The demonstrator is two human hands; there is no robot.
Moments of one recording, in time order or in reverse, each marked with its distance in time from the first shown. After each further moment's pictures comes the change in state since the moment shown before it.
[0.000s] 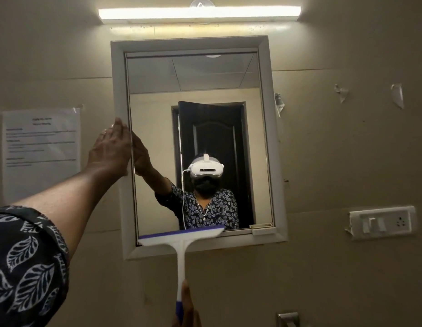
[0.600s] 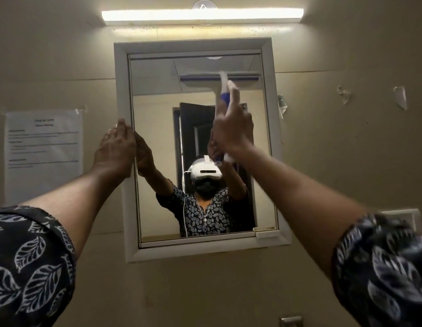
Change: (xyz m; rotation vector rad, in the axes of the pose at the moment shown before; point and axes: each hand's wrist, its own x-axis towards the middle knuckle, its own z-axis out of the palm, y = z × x) left_hand 0.009 -0.001 0.005 -0.017 0.028 0.007; right_hand 0.051 -0.159 -0.089 -1.004 0.409 0.235
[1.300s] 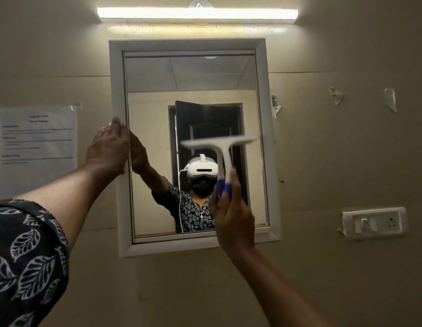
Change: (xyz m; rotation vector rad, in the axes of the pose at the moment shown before) left_hand -0.004 -0.001 -0.003 0.028 -0.009 0.003; right_hand -0.165 0.059 -0.018 -0.172 -0.126 0.163
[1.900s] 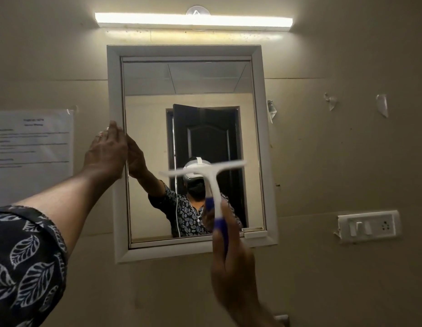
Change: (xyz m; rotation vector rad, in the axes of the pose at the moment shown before) left_hand -0.001 0.002 0.000 0.015 0.024 -0.003; right_hand 0.075 -0.126 0.076 0.767 -0.216 0.009
